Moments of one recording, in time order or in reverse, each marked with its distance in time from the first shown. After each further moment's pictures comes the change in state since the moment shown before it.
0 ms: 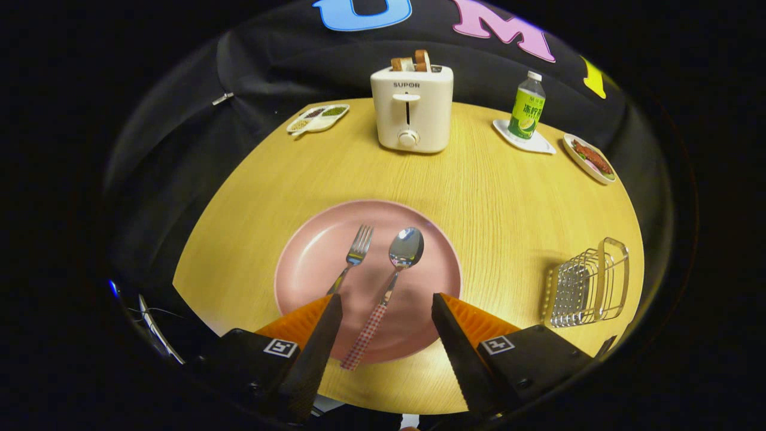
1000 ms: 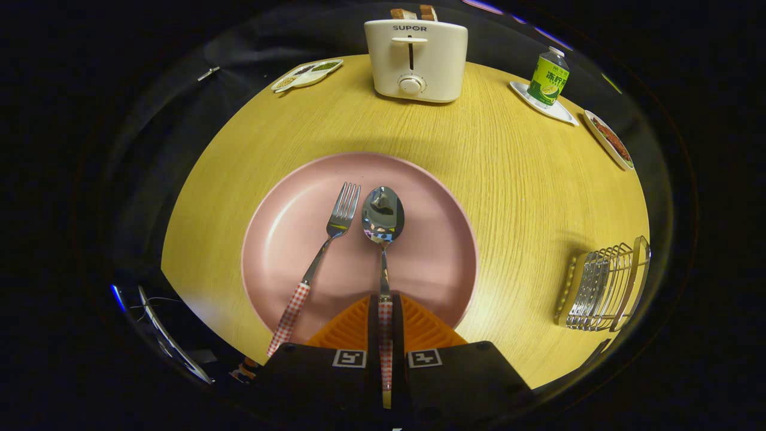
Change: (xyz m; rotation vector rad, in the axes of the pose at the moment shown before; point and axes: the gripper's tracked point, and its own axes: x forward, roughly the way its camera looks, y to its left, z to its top) arm 0.019 -0.013 -0.013 -0.016 0.191 0.013
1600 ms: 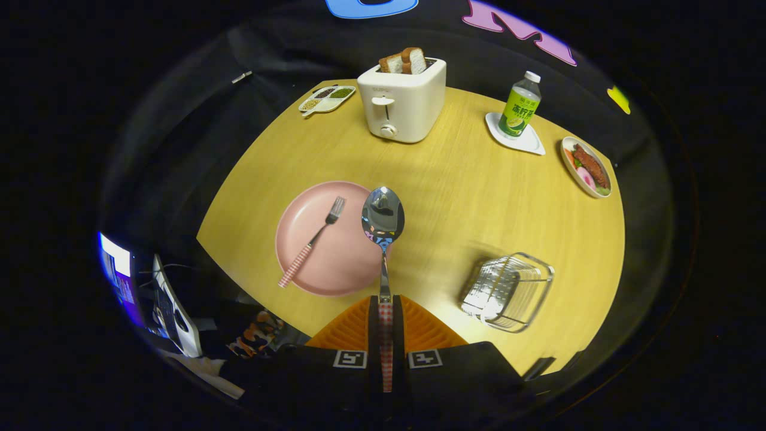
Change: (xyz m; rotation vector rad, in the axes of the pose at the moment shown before) arm -0.156 -0.101 0.010 -0.171 0.021 0.027
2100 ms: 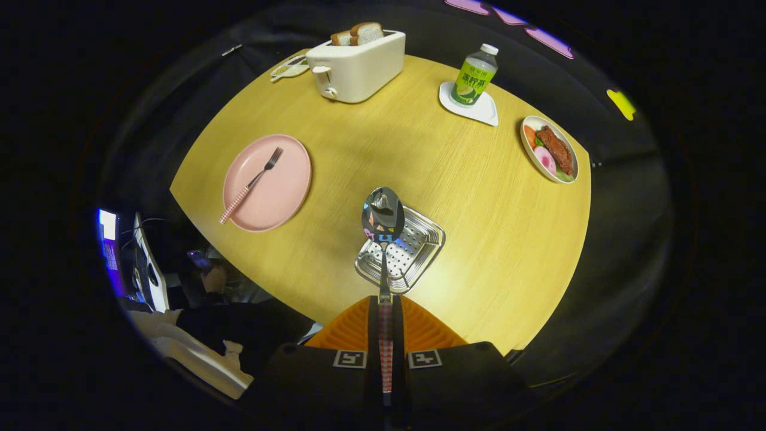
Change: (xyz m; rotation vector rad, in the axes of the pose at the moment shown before) arm -0.025 -0.108 -0.050 -0.081 0.262 -0.056
